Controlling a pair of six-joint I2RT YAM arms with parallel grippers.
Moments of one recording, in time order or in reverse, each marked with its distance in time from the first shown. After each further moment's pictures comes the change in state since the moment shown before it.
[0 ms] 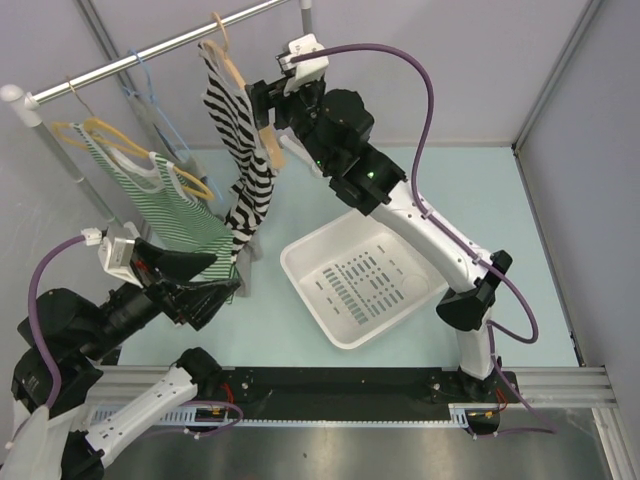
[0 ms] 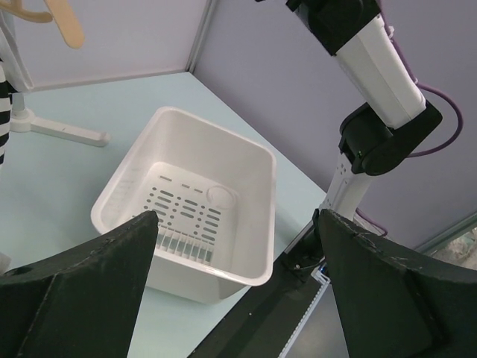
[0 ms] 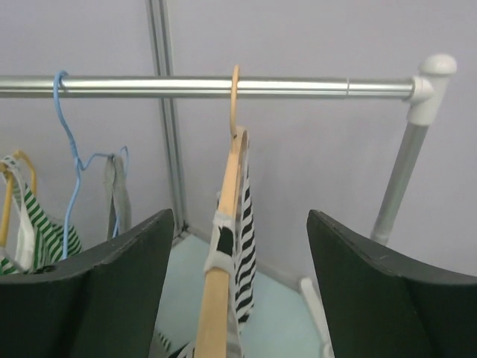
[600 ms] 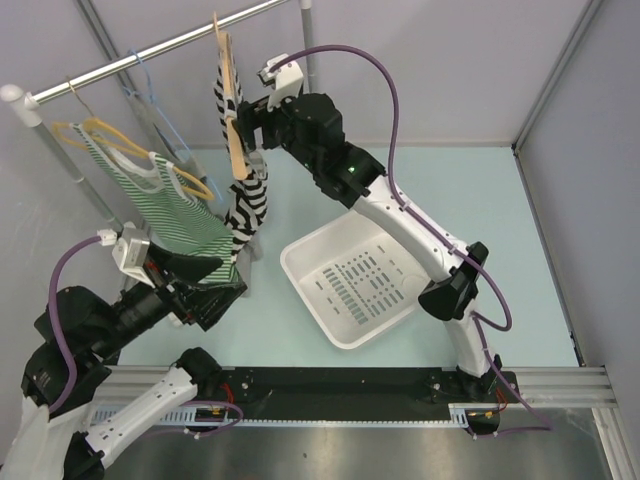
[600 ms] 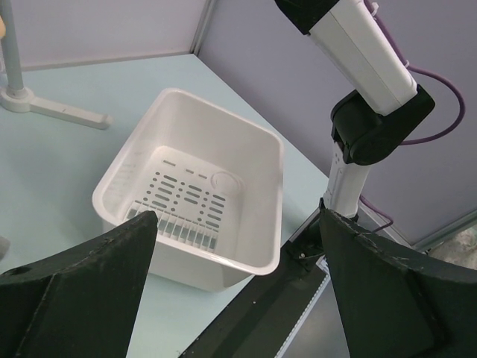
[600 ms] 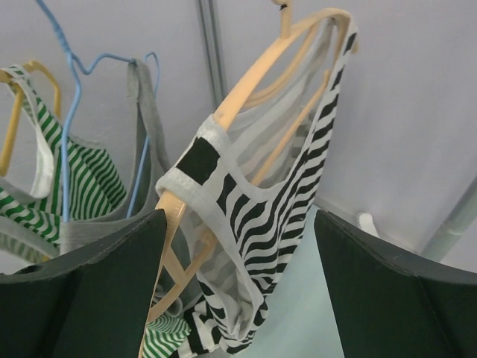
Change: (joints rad) left arm 0.000 -0.019 -0.061 -0.002 0.002 0.000; right arm -0.040 0.139 0.126 -0.268 -0.143 0.190
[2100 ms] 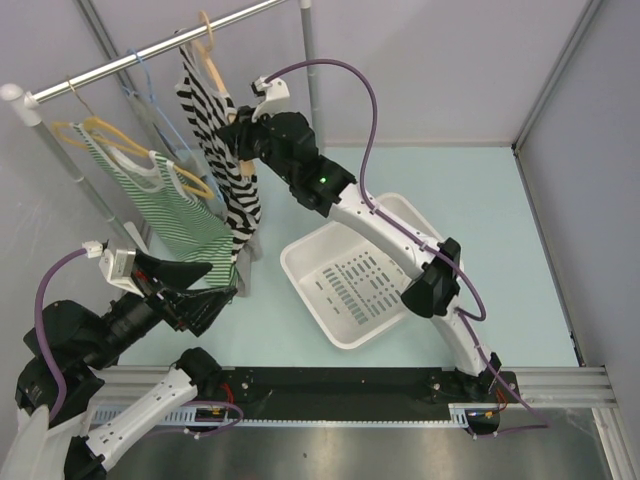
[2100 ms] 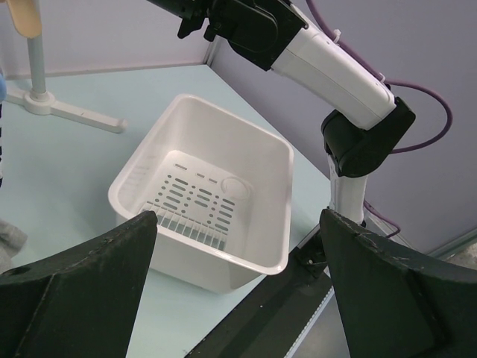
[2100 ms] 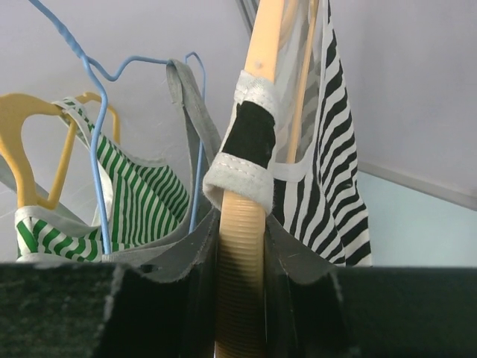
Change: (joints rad) left arm 0.000 -0.066 -0.019 -0.025 -0.054 0.002; right arm 0.034 0.133 0.015 0.150 -0.005 0.312
